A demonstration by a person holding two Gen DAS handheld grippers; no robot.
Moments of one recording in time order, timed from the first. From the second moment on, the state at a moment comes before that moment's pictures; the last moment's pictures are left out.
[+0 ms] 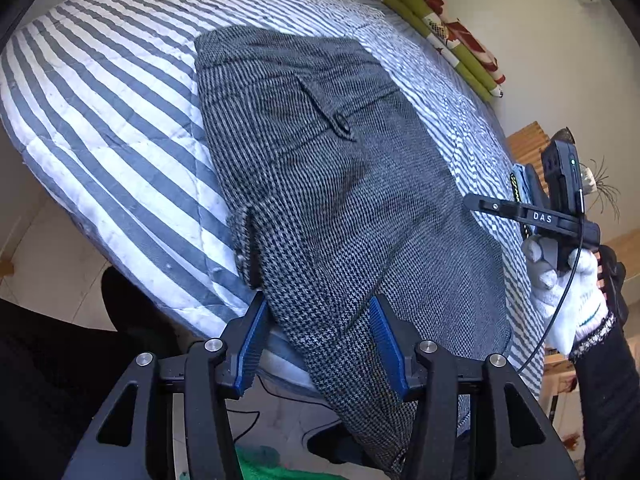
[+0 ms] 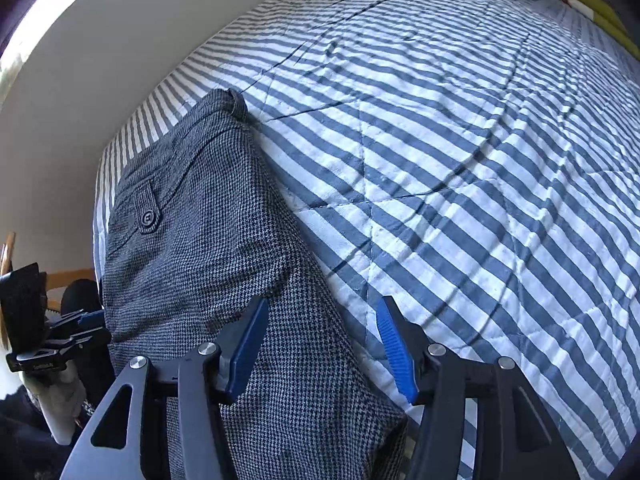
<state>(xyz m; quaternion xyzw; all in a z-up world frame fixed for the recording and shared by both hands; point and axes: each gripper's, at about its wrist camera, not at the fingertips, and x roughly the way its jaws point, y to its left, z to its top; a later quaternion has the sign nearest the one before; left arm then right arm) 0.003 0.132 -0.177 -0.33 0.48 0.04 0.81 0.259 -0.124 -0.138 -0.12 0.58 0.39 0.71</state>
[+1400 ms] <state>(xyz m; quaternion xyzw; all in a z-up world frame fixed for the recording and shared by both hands) 0.188 0.127 0.053 -0.13 0.30 -0.12 0.94 0.249 -0.190 0.064 0.04 0.30 0.38 0.87</state>
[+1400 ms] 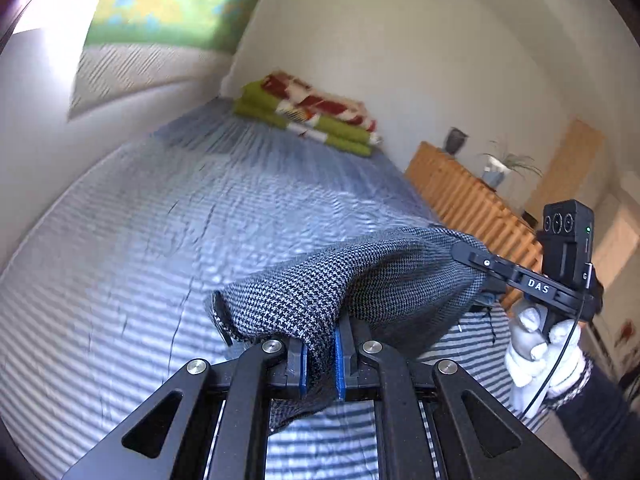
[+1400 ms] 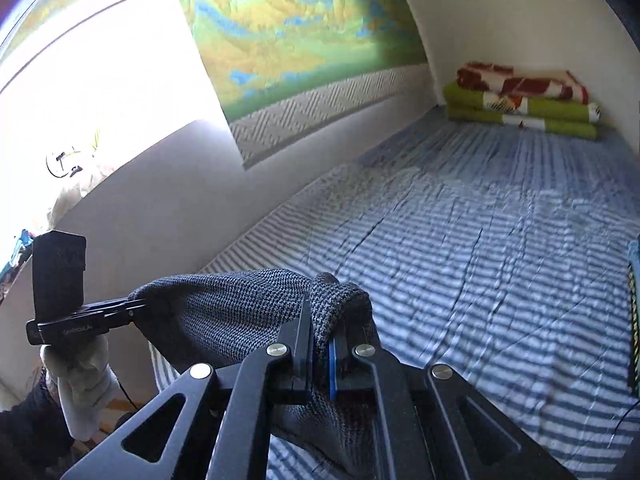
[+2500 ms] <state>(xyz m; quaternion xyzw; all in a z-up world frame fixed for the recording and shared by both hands) 0.059 0.086 -0.118 -0.15 0.47 -0.22 0.85 0.123 -0.278 -0.119 0.18 0.51 0.36 0.76</state>
